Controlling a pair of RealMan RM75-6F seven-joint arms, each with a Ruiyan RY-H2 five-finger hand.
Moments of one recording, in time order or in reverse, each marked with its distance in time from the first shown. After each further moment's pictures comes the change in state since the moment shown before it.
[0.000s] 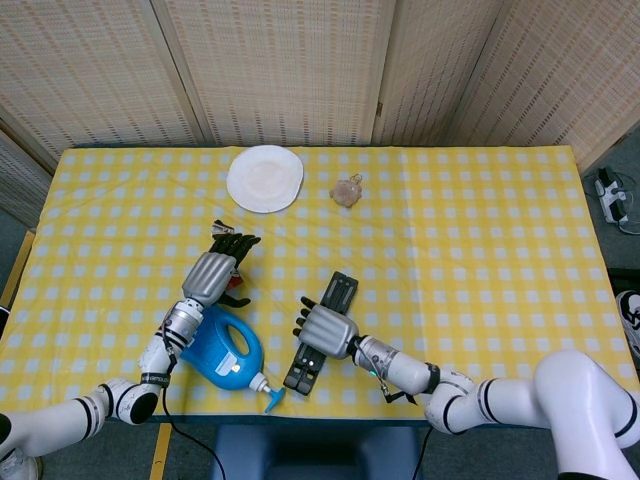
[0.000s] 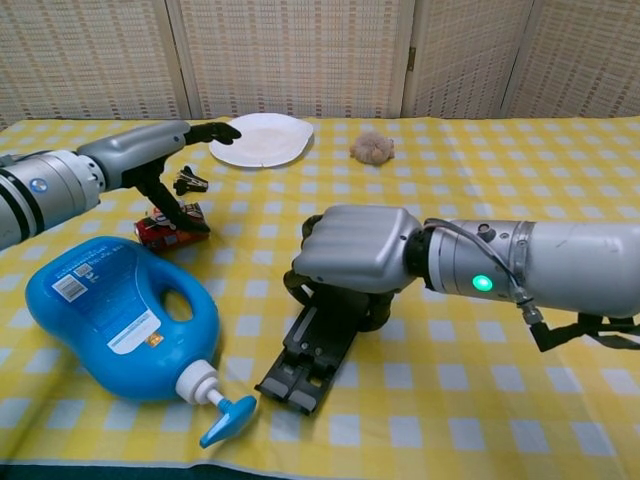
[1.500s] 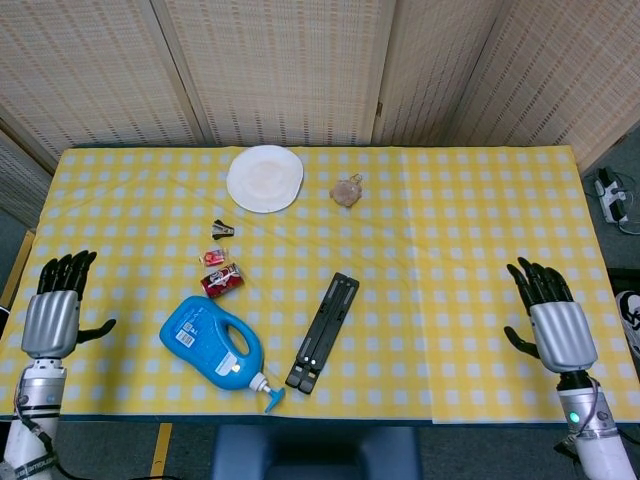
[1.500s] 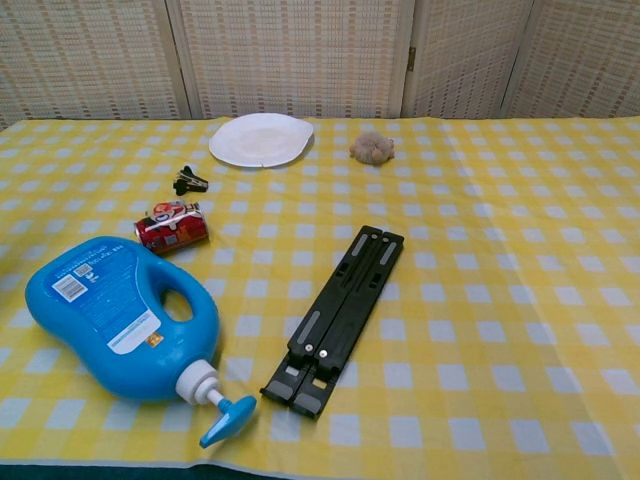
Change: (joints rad) left arm 0.454 0.377 0.118 -0.387 0.010 0.524 0.168; right arm -0.735 0.481 -0.078 -0.283 0.016 0.818 0.410
